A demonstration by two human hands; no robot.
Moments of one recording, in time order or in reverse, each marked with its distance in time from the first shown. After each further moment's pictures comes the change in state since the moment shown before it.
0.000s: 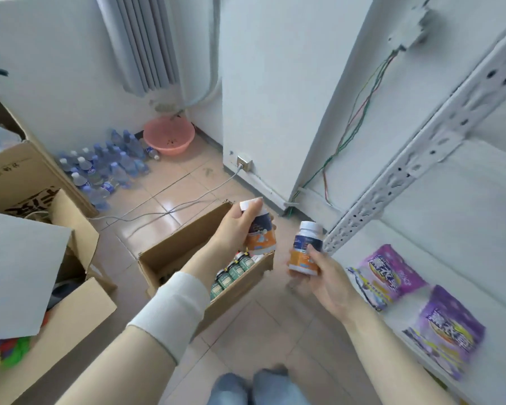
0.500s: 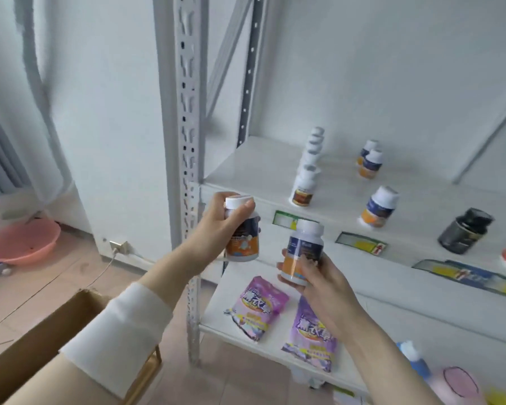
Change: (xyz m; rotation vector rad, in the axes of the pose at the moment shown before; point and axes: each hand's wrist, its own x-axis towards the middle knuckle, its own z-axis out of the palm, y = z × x) left_hand -0.104 0.106 0.310 0.143 -0.410 0.381; right_hand -0.256 -0.152 -0.180 -0.042 0.253 -0.582
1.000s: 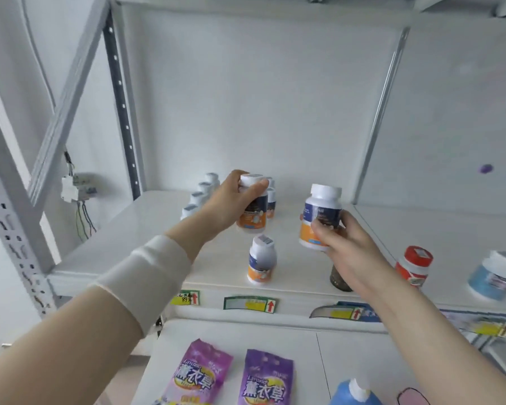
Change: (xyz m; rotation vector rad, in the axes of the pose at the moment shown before) left_hand 0.165 0.084 0.226 0.319 -0.205 0.210; right_hand 0.054 -0.167 -0.194 -0.183 0.241 -0.330
